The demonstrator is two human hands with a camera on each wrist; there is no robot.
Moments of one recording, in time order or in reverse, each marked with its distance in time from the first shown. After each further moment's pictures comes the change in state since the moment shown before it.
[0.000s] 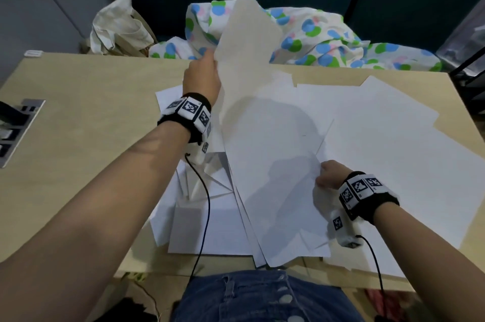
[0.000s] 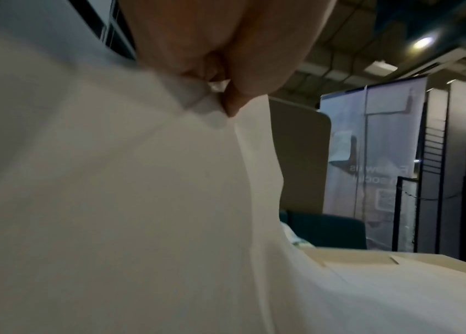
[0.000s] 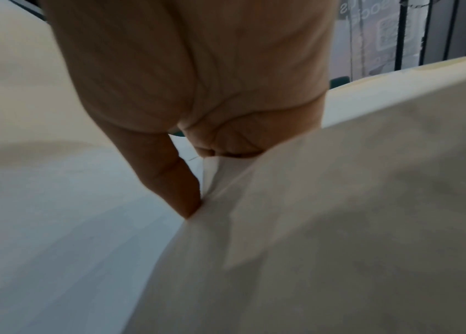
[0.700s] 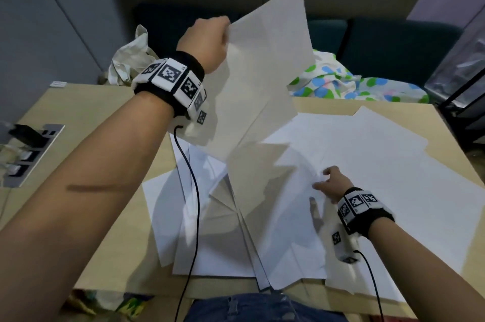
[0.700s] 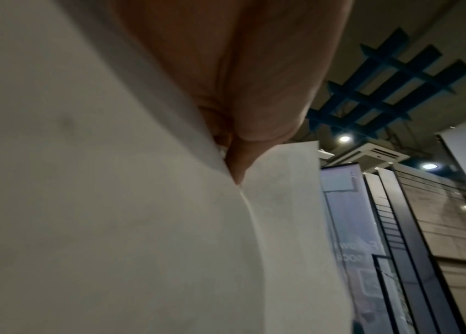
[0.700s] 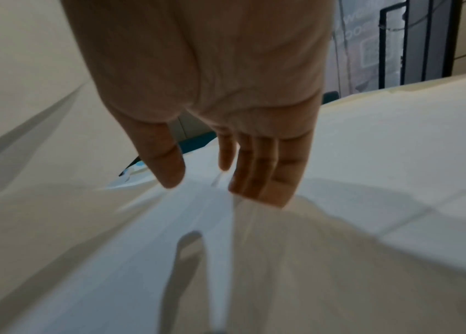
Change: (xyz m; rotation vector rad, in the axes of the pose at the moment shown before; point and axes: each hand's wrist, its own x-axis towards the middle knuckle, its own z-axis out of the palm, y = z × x) left_hand 0.034 0.044 -0.123 0.049 -0.025 0.288; right_hand 0.004 0.004 -0.012 0.352 0.248 -0.018
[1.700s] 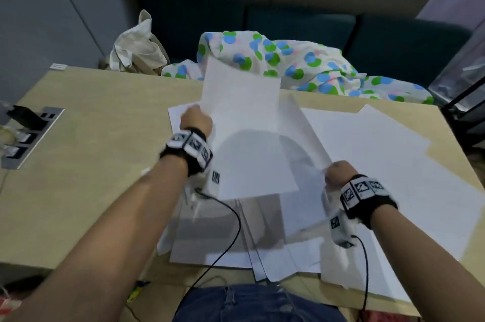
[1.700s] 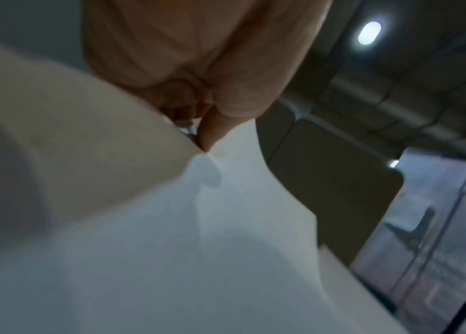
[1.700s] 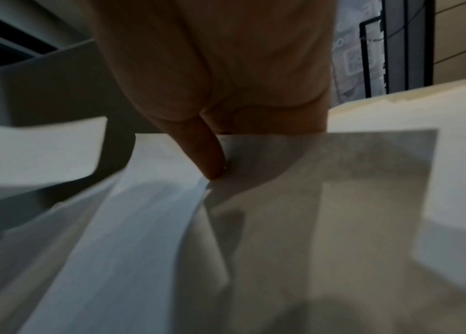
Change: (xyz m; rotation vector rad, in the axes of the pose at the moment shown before) left_hand -0.082 -0.056 0.125 -0.277 -0.197 -0.729; right_hand 0.019 -0.009 -0.011 -0.140 0.011 0.053
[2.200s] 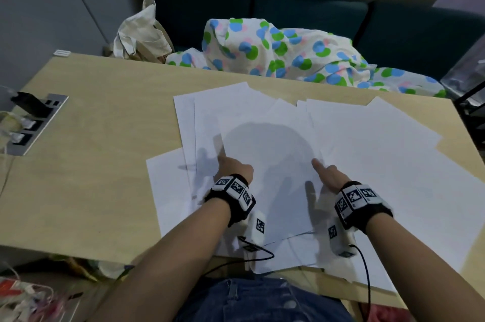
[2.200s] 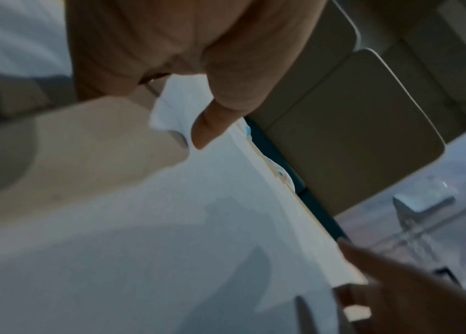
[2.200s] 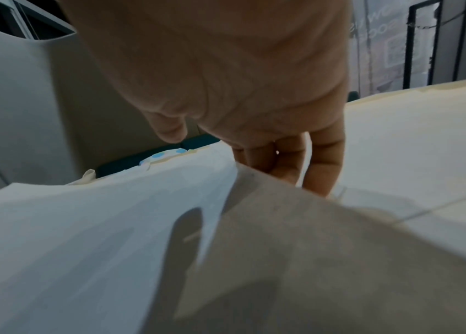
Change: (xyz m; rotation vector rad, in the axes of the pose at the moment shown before) left_hand -0.082 -0.031 0.104 -0.284 -0.265 -0.449; right_hand -0.021 -0.008 0.031 0.137 -0.124 0.125
